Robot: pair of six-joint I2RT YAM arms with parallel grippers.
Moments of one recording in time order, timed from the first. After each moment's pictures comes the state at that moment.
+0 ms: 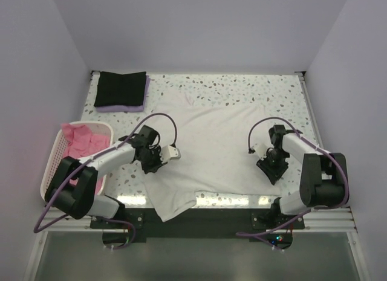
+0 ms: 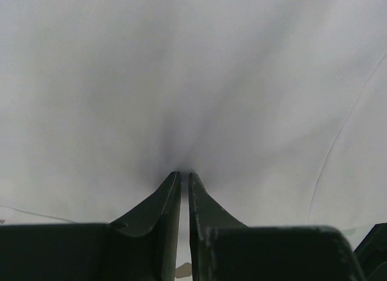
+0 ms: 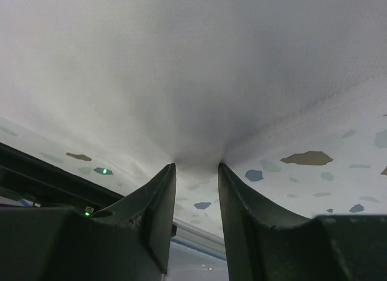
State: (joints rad) left arm -0.45 1.42 0.71 -0.61 0.30 0.76; right arm 0.01 1.50 0.77 -0.96 -0.04 -0.73
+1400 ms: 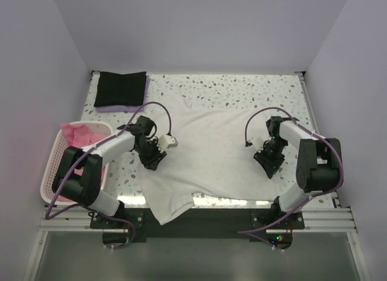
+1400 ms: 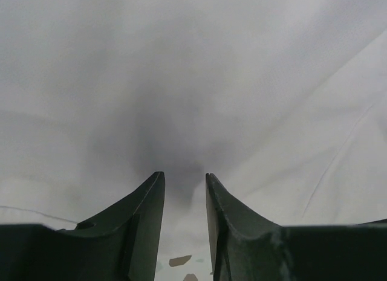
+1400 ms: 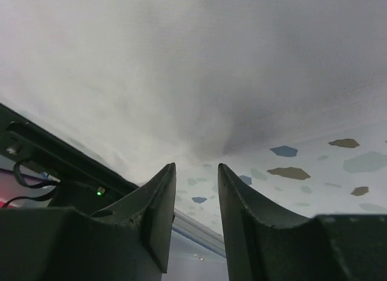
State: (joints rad) left arm -0.35 1.52 0.82 -0.68 0.35 0.68; right arm 0.02 1.64 0.91 -1.06 -0.10 -0.79
